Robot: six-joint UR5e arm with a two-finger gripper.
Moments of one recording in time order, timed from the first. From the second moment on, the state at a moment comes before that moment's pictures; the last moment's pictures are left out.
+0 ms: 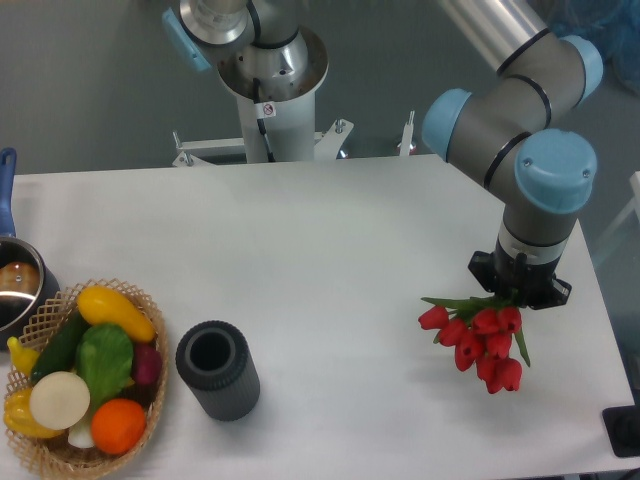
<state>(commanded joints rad) 2.68 -2.10 -1.34 -1.14 1.61 1.20</state>
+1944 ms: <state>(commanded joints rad) 2.67 -2.11 -1.41 -1.07 1.60 1.18</state>
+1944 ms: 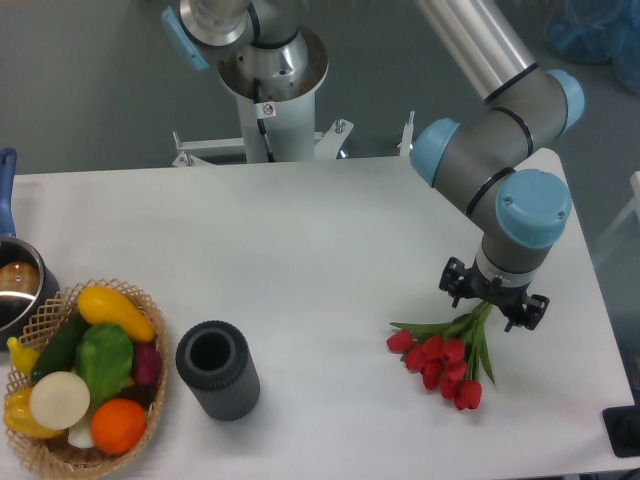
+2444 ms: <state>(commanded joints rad) 2.74 -2.02 -1.45 -1.03 1.50 1.26</state>
